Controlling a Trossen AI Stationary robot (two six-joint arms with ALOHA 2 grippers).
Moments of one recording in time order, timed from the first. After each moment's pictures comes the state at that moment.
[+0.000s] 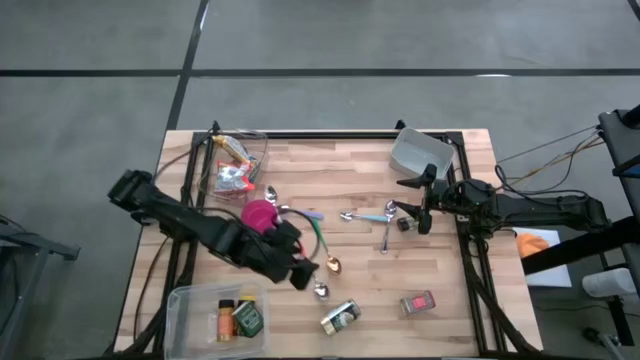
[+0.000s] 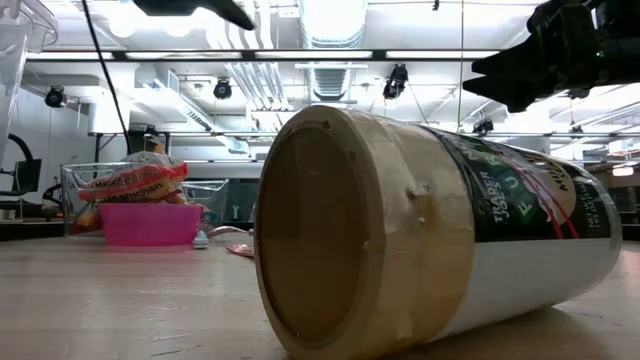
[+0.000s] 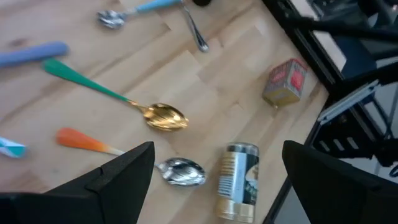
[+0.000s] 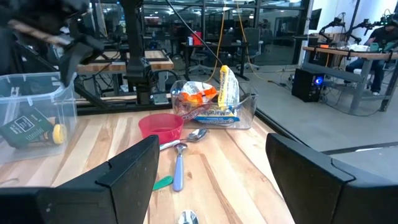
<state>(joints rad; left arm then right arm) -0.45 1.62 1.41 -0.70 -0.39 -1.22 -0.10 0.44 0.15 0.29 0.11 0.03</state>
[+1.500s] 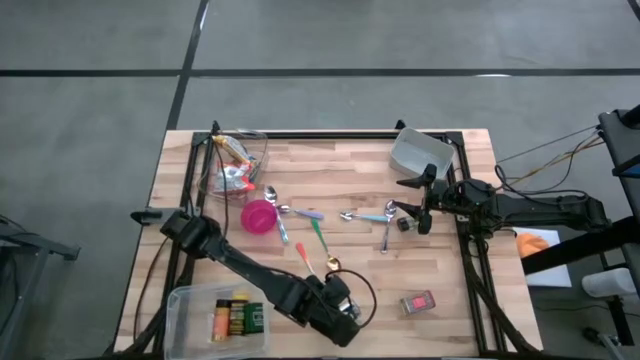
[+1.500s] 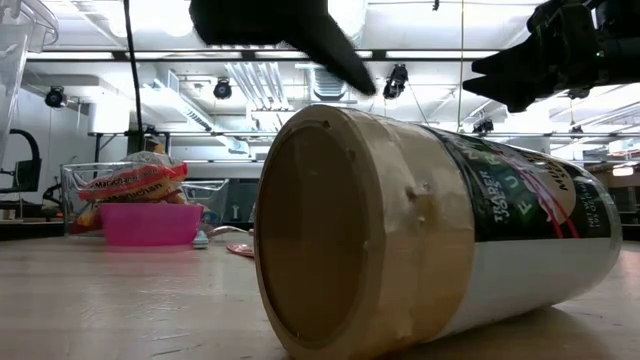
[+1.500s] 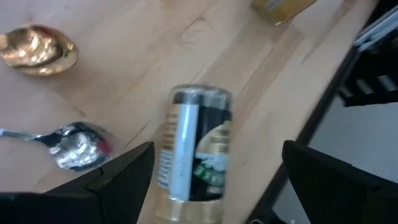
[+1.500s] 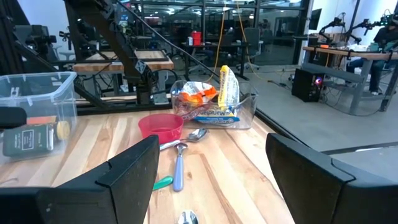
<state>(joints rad) -0.53 2.24 1.99 -0.83 -0.26 -1.23 -0.10 0.44 0.15 0.29 0.11 0.03</state>
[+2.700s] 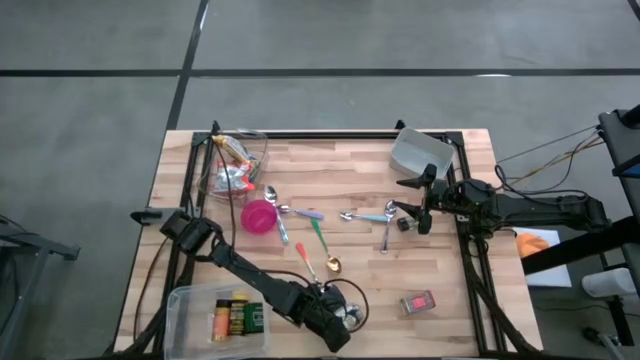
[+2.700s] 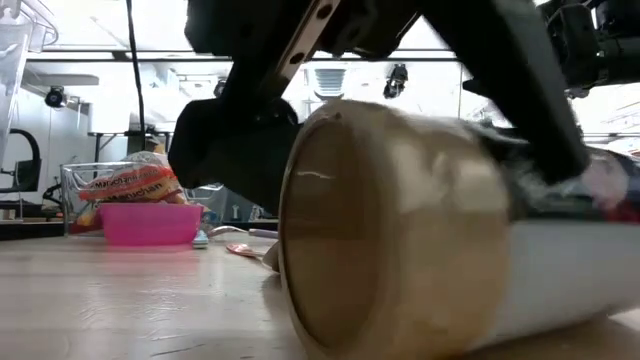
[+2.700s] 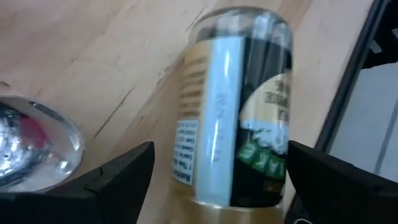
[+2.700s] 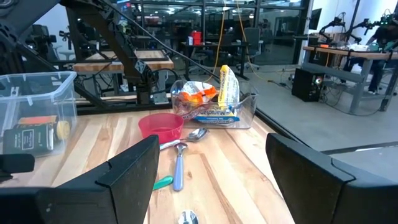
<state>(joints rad) -0.54 2.25 1.68 -0.44 -0.17 -1.15 -0.10 0.44 0.15 0.29 0.11 0.03</state>
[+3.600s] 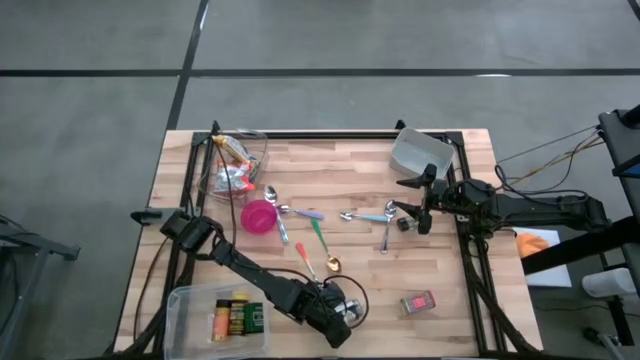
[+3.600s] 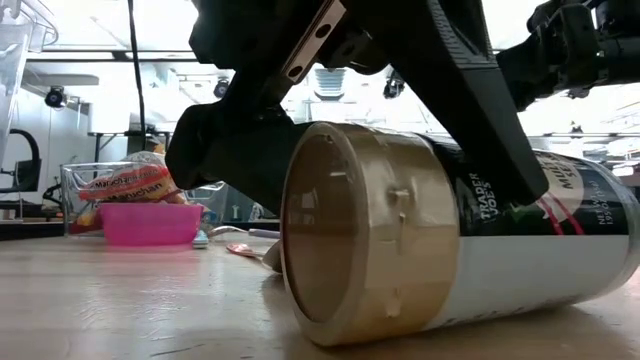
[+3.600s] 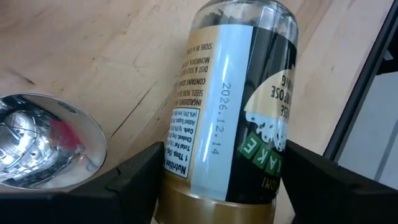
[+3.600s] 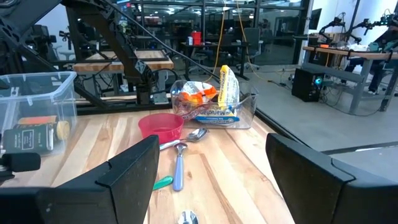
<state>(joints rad) -0.53 2.25 1.68 -0.47 -0.16 -1.19 -0.10 0.44 0.15 0.29 0.11 0.03</state>
